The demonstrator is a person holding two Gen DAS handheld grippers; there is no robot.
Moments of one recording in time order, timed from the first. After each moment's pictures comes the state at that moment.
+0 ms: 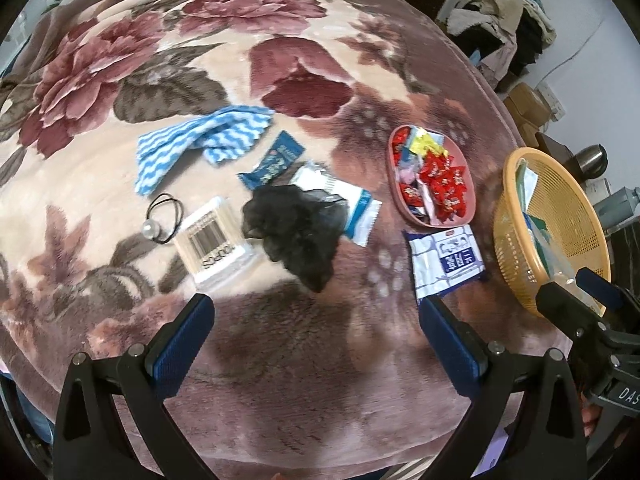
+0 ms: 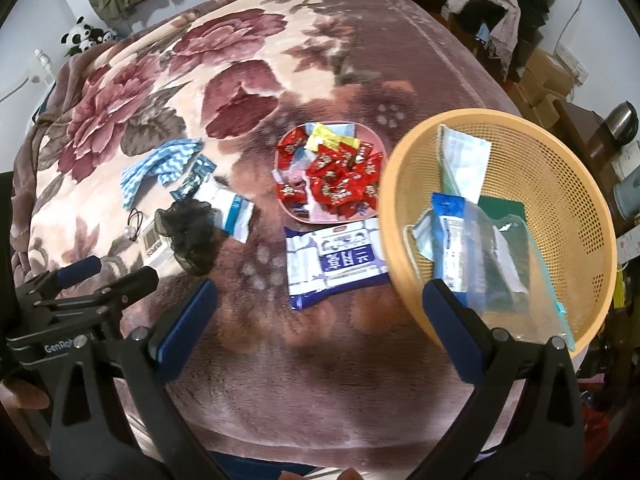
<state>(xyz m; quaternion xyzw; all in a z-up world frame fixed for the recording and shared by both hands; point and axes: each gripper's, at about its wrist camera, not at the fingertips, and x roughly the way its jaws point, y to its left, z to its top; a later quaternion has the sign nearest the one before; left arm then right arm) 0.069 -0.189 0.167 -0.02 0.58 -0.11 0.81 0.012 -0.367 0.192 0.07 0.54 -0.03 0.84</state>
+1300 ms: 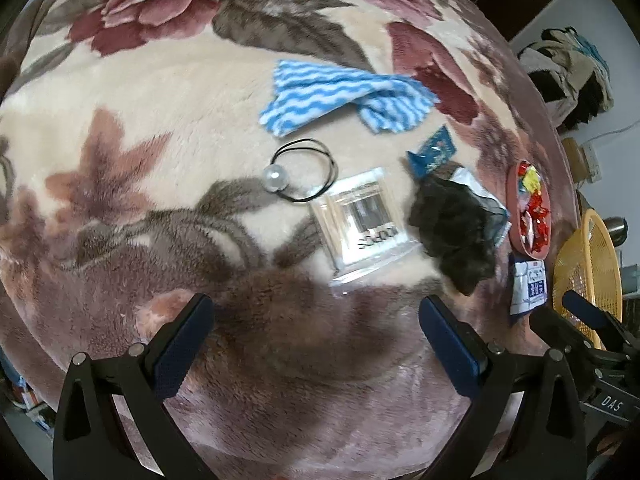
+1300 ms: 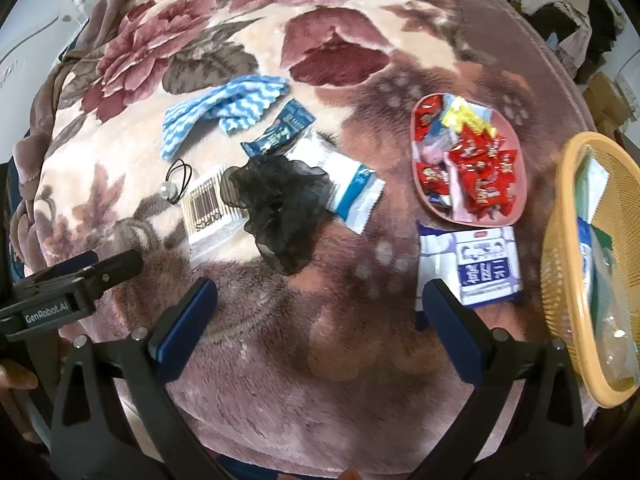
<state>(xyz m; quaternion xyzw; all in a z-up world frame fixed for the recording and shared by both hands) 0.081 -0.049 0.105 -0.13 0.61 -0.03 0.78 0.057 -0.264 0.134 0.03 0.59 0.05 0.81</state>
